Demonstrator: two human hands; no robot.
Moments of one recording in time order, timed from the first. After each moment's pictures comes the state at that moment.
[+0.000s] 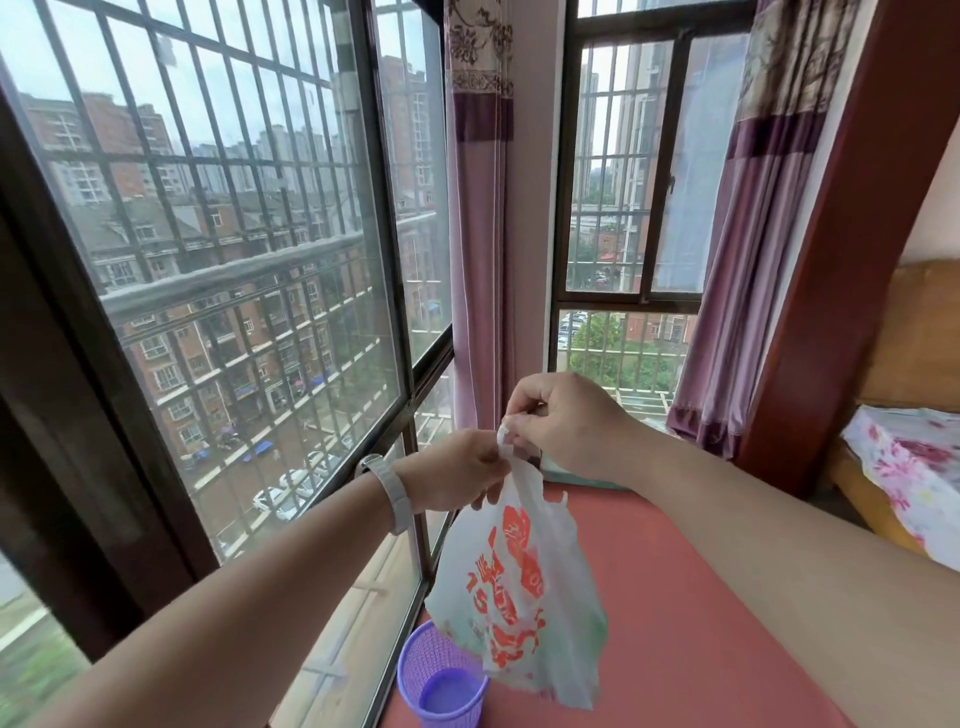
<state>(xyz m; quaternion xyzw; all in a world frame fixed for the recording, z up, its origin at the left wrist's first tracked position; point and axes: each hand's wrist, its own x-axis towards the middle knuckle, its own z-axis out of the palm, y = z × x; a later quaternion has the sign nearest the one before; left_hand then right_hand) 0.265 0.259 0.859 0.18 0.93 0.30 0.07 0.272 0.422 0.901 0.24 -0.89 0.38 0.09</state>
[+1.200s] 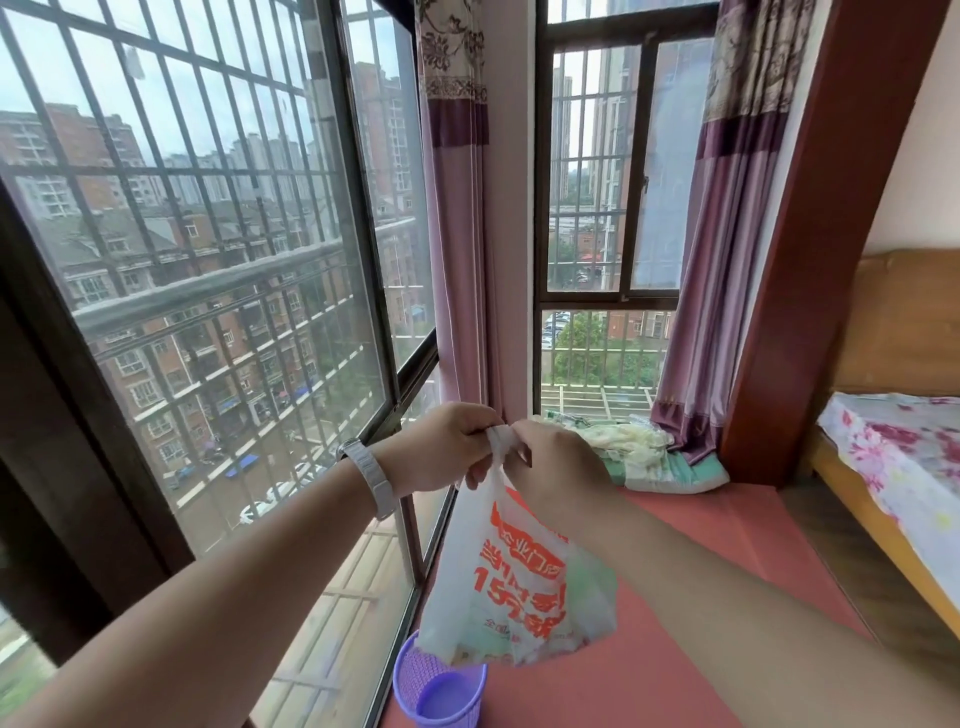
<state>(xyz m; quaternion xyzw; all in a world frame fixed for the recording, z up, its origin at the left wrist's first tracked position) 0.267 0.261 0.880 0.21 0.91 0.37 0.01 0.281 0.422 0.839 0.18 -0.91 0.31 0.19</state>
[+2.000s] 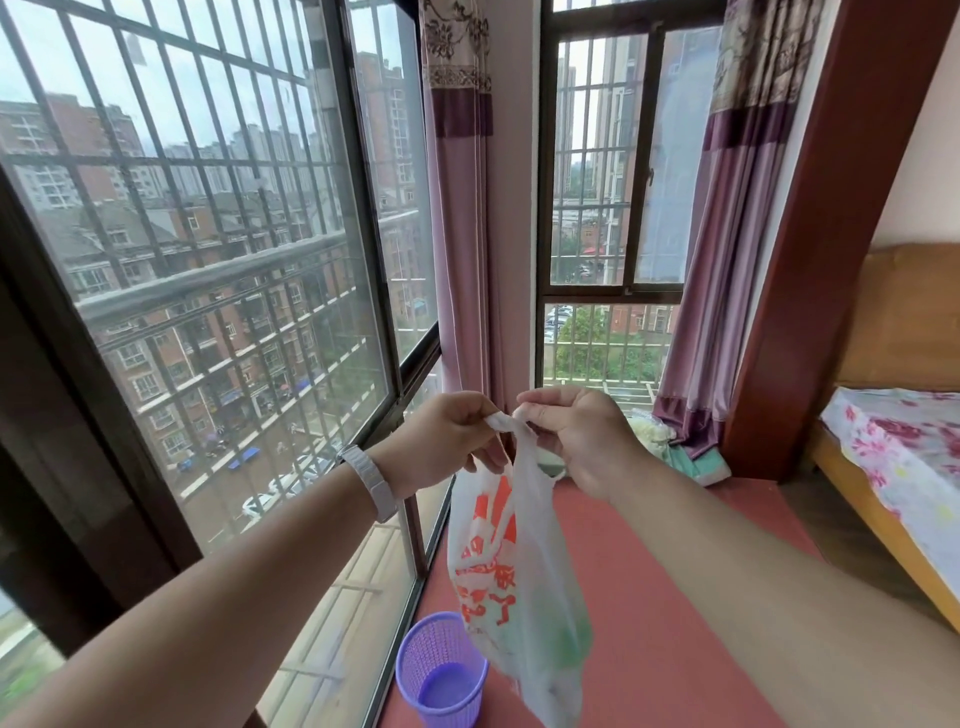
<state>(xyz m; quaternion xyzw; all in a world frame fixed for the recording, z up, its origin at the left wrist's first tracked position) 0.273 0.256 0.878 0.17 0.85 0.49 0.02 0.261 0.430 0.862 0.04 -0.64 0.76 0.00</state>
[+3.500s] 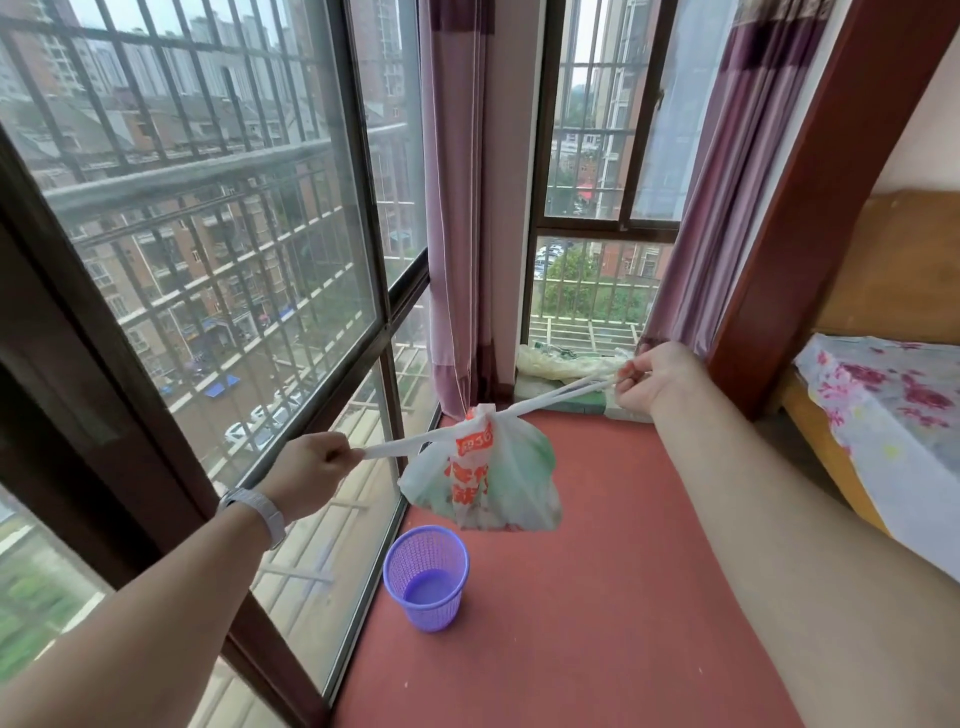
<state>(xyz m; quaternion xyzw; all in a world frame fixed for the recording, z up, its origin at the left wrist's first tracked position) 0.303 0.126 0.734 -0.03 0.94 0.34 -0.07 0.224 0.499 0.822 -0.36 -0.44 0.82 0.00</state>
